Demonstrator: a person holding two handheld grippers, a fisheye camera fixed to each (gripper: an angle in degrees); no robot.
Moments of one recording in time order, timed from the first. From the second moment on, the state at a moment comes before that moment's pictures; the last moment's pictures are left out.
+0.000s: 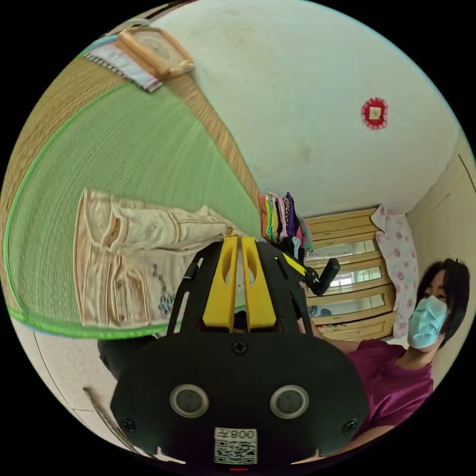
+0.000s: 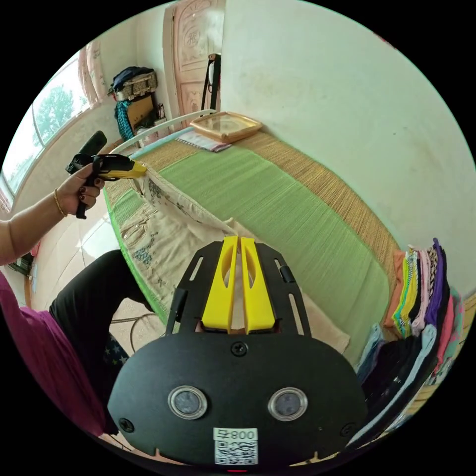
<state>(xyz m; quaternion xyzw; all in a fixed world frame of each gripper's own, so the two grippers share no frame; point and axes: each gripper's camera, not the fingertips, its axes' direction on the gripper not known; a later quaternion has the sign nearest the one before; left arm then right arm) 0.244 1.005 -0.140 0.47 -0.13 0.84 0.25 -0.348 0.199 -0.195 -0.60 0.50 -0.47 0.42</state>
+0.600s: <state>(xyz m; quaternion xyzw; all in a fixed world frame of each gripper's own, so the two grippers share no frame) 0.390 0.925 -0.099 0.60 -0.37 0.66 0.25 -0.297 0.160 -0.186 -0.61 0.60 -0.37 0.36</state>
